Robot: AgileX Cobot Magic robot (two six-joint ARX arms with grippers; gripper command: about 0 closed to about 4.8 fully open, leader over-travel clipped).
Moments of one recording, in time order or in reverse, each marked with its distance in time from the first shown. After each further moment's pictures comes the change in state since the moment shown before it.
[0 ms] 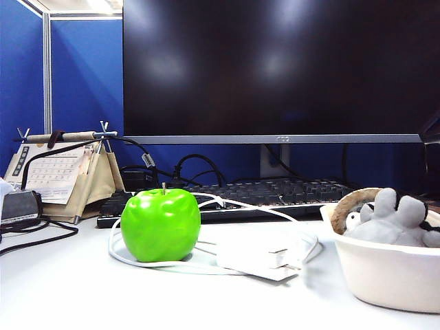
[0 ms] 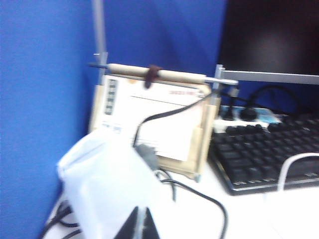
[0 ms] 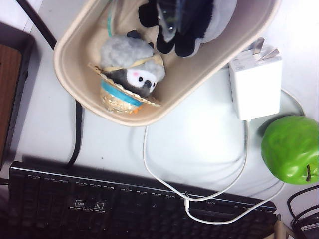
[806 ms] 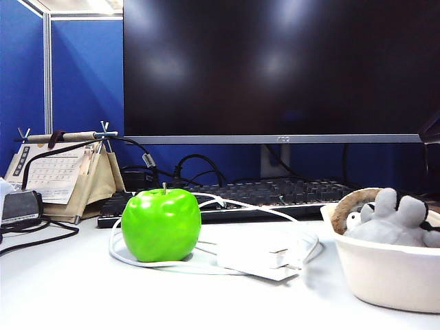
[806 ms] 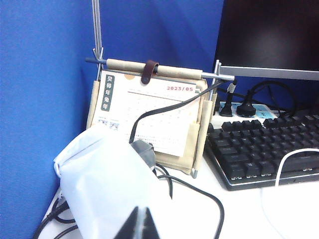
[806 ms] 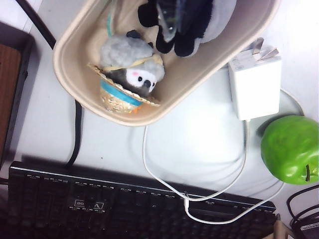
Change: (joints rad) left arm 0.000 0.000 0.000 -0.013 0.019 0.000; right arm 0.000 0.000 0.000 0.000 0.000 0.000
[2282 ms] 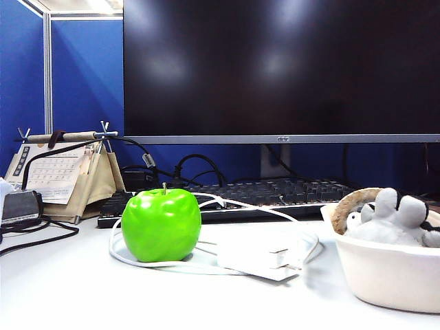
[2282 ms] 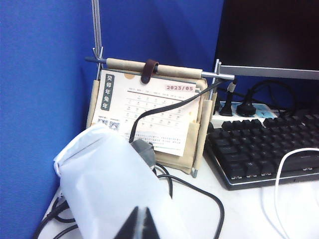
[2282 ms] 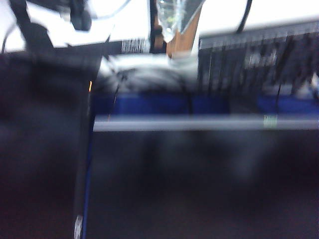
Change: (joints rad) left arm 0.000 0.000 0.000 -0.002 0.000 0.000; right arm -0.692 -0.301 -0.222 0.481 -0.163 -0.026
